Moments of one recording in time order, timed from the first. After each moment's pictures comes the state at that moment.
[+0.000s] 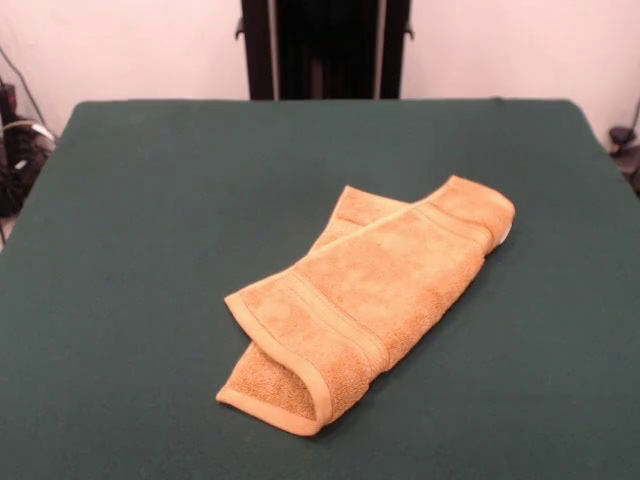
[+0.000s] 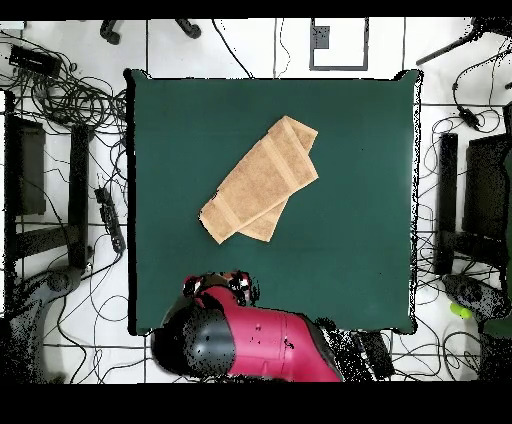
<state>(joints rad) -0.08 -1.14 0.00 2.17 0.00 0.47 1.57</state>
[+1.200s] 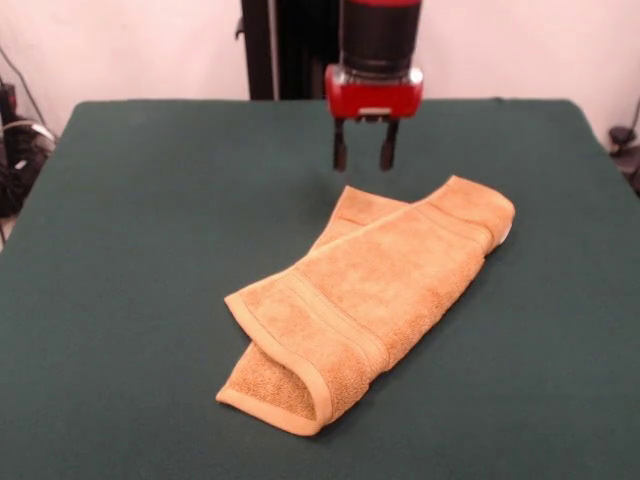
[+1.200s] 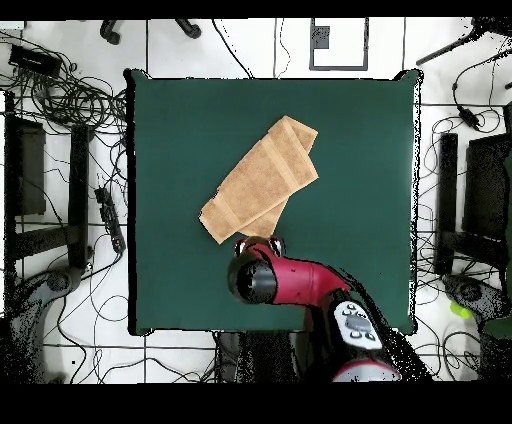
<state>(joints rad) -0.21 -0.58 0.00 1.97 -0.14 0.05 1.57</state>
